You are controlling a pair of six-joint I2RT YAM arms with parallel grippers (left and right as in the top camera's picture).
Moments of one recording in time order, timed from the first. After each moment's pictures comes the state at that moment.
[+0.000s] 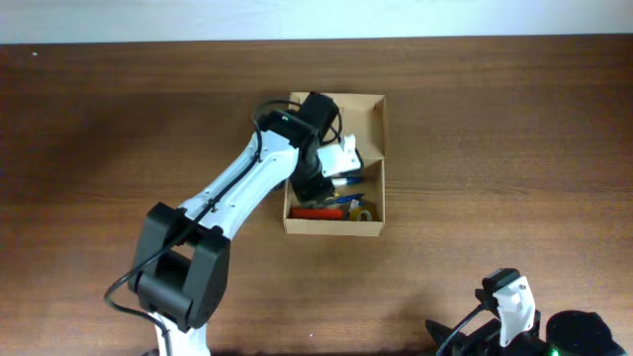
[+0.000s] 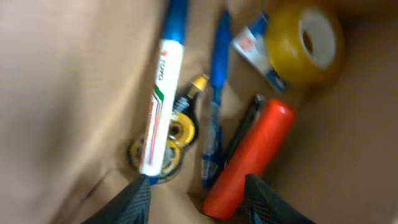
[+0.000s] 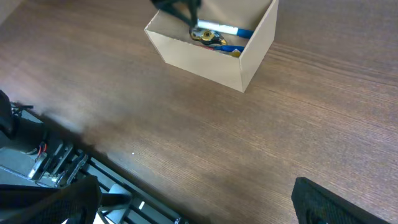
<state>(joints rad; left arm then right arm) -0.53 1.97 1.60 -1.01 0.14 0.64 0.40 0.33 0.97 -1.36 -0.24 0.14</state>
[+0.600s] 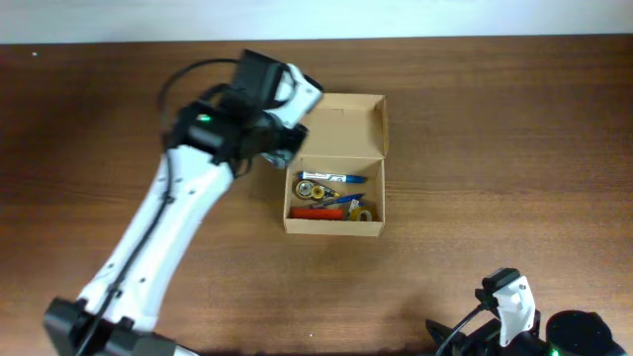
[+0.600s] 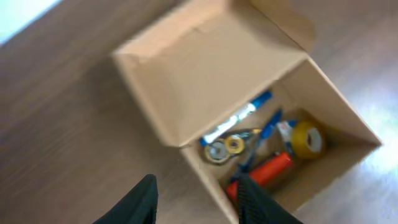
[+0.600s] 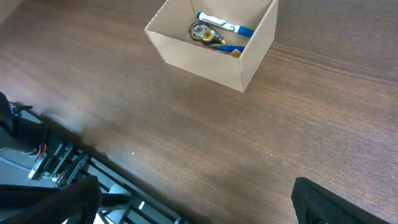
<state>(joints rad) -0.39 1.64 1.67 -1.01 0.10 0.23 0.40 0.33 0.97 -1.36 -0.24 0.14</state>
